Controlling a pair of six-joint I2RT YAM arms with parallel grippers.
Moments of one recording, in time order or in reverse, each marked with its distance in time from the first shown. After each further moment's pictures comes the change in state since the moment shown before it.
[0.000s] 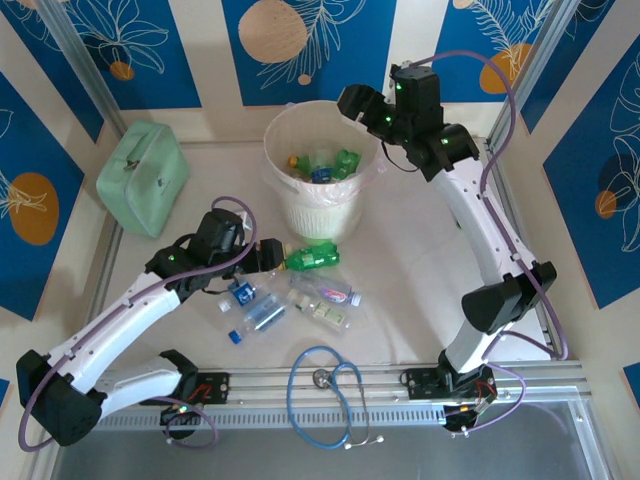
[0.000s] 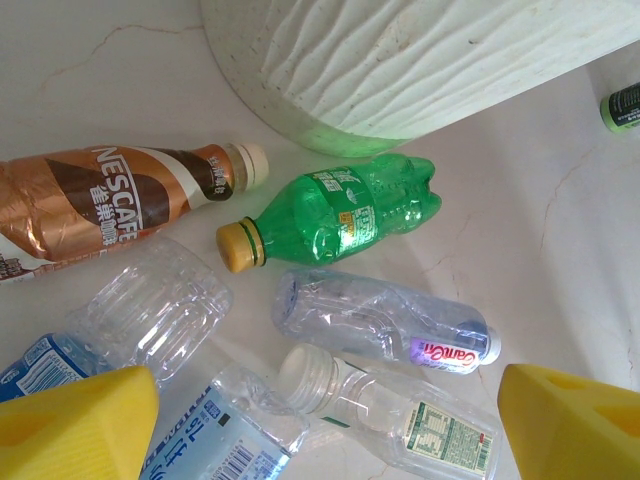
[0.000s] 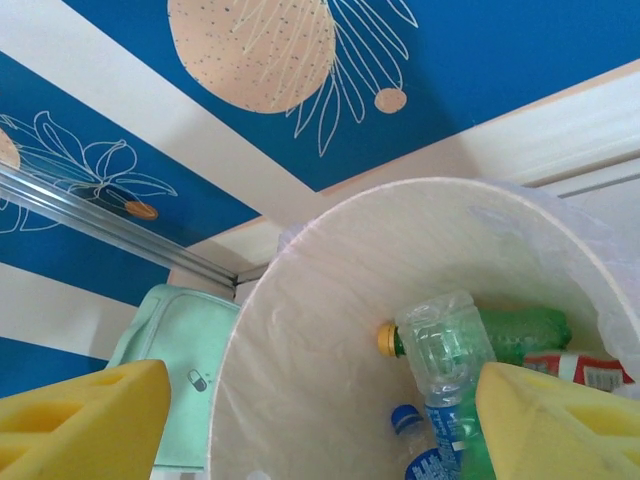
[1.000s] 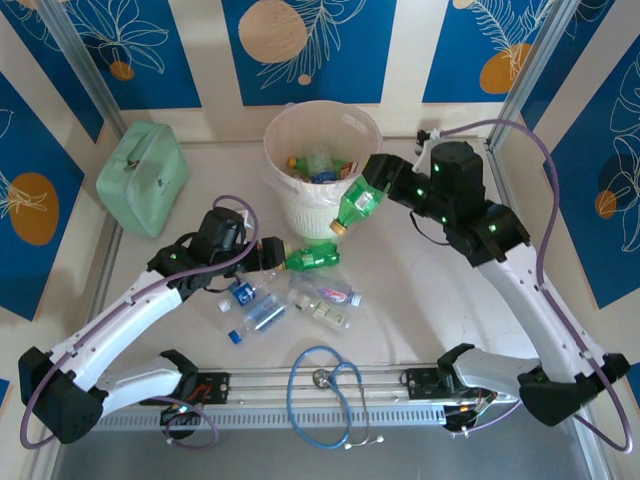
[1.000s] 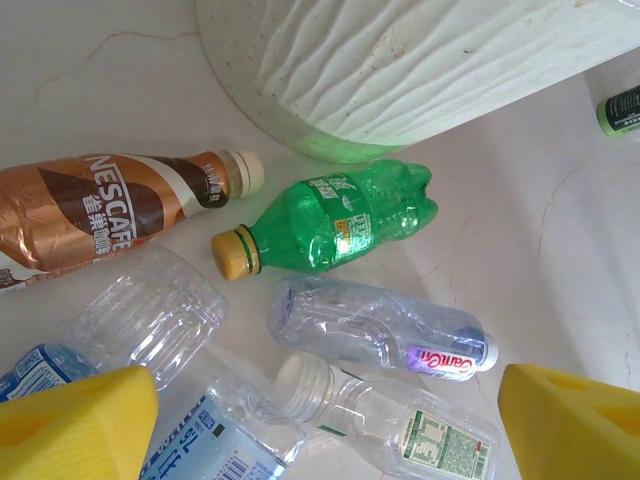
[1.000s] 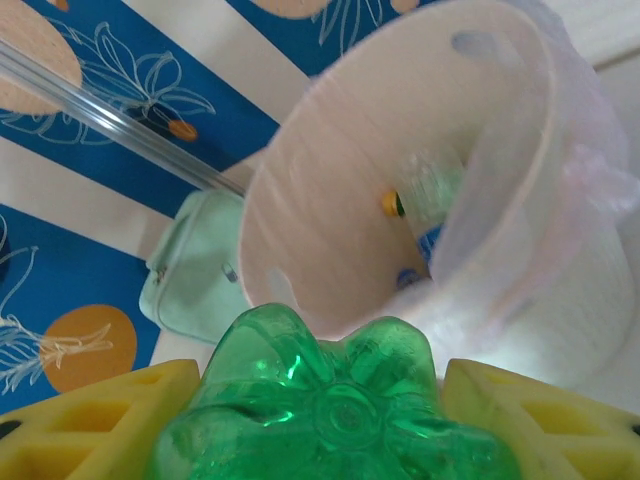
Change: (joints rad) left arm 0.000 0.013 0.004 0.016 0.001 0.000; right arm 0.090 -0.513 -0.531 0.048 0.003 0.043
